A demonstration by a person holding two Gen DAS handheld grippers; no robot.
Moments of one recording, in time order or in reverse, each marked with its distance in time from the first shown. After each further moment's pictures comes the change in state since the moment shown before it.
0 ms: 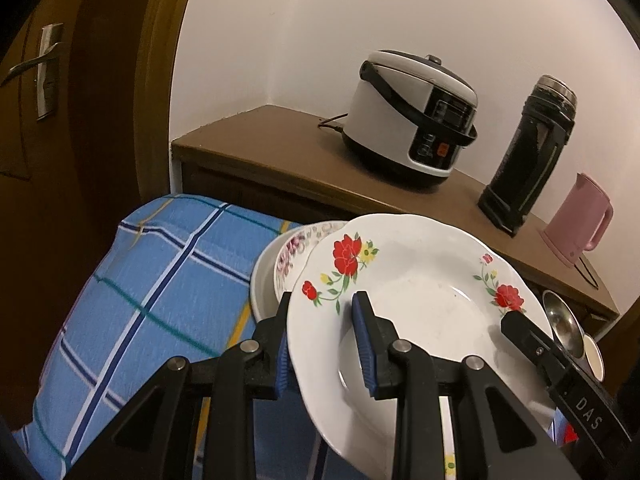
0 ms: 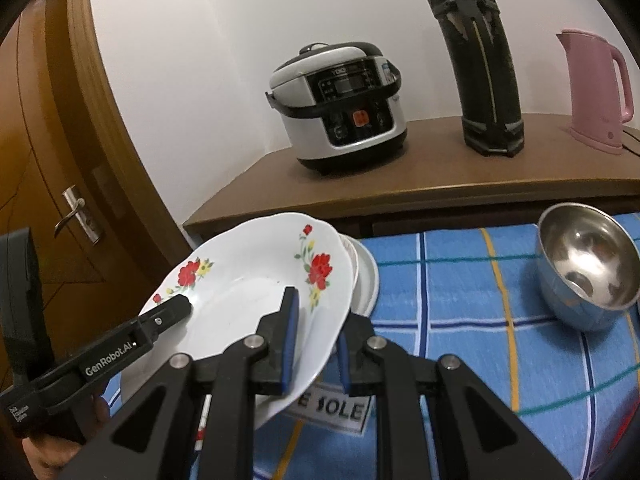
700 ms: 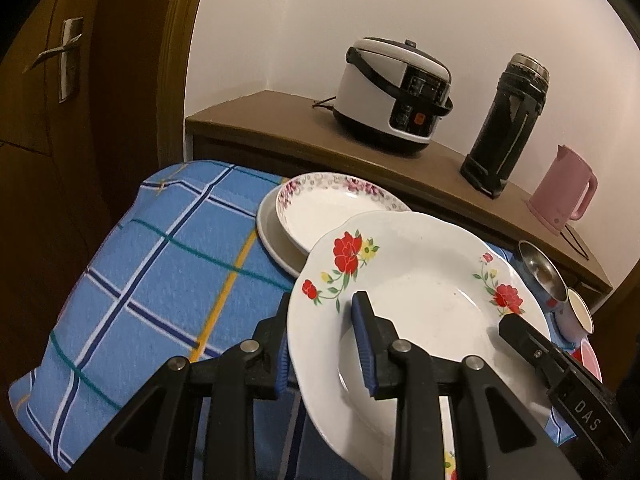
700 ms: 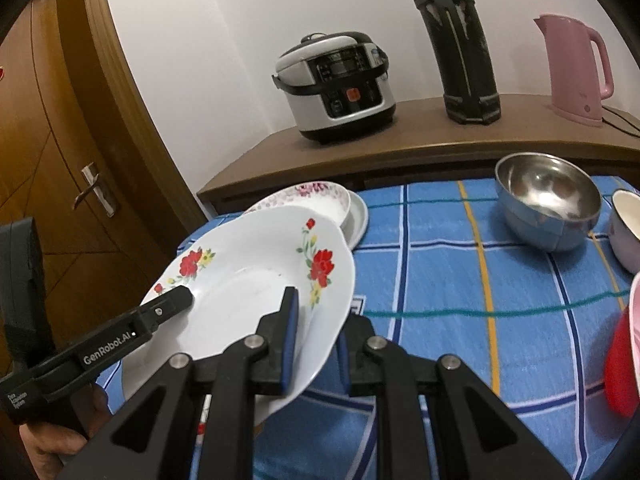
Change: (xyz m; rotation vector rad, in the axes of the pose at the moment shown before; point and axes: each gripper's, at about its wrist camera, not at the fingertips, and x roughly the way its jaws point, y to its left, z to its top) left arm -0.055 -0.009 -0.051 0.020 0.039 0.003; right arm -0.061 0.001 -0.051 0.011 0.045 0.011
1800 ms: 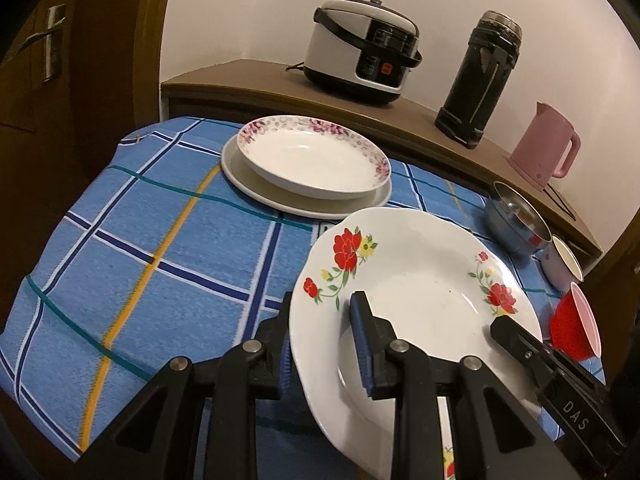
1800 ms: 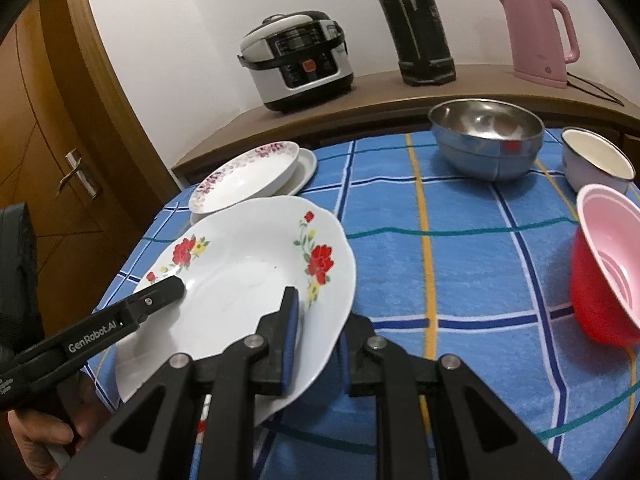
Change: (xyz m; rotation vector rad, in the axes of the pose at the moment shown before) left arm -0.003 -0.026 -0.052 0.036 0.097 -0.044; right arm -0.028 -0.032 -0.048 0.040 0.067 -0.065
